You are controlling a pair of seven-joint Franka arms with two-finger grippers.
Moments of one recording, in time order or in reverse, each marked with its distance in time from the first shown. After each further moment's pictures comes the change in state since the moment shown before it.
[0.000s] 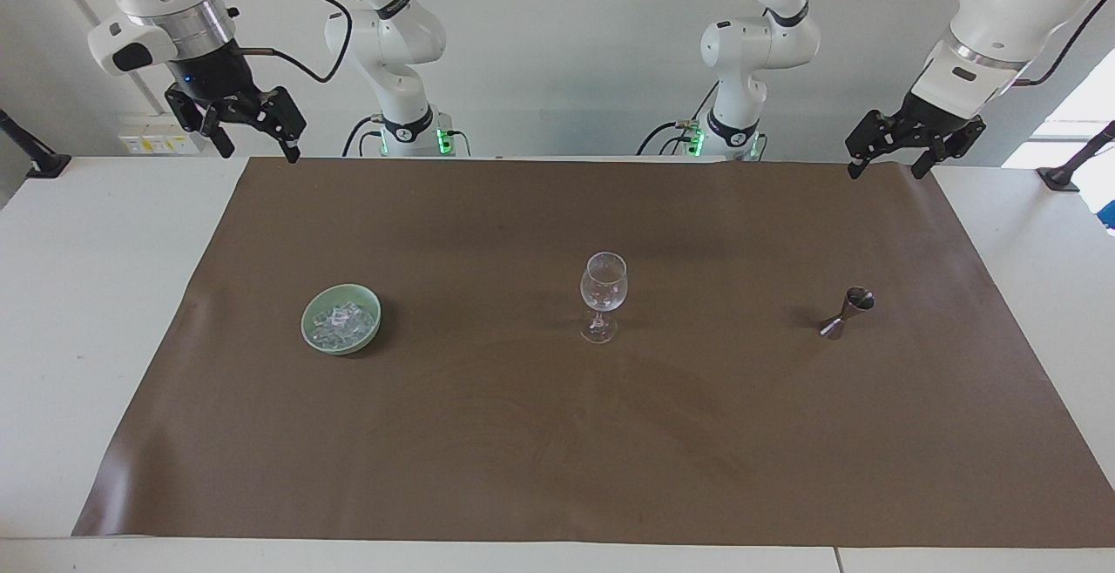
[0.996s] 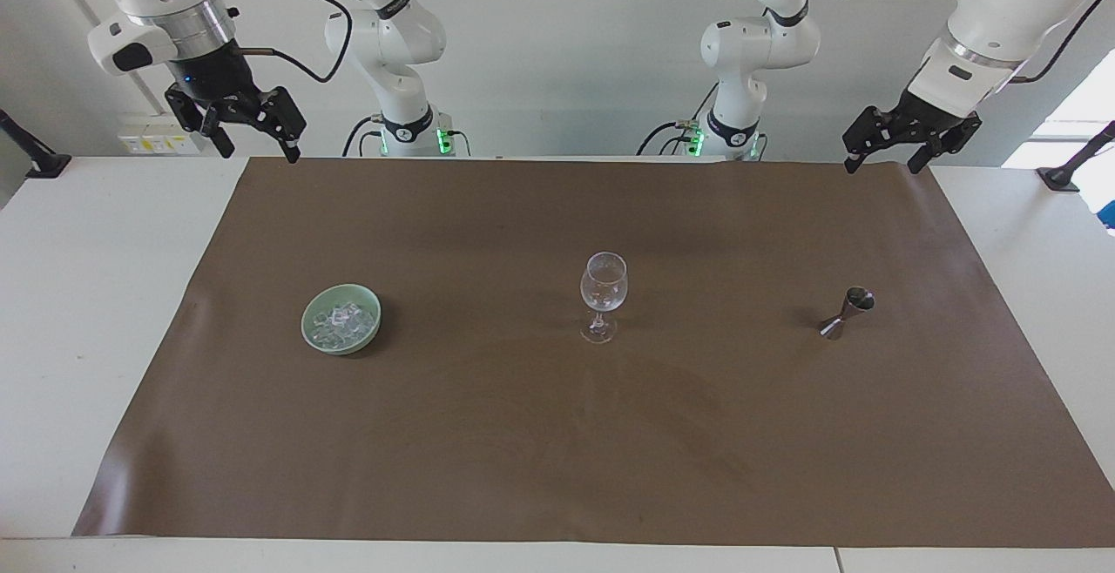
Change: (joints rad) left arm 0.000 -0.011 0.000 -0.014 0.000 -0.033 0.000; right arm 0.000 0.000 0.000 0.000 0.000 0.000 0.000
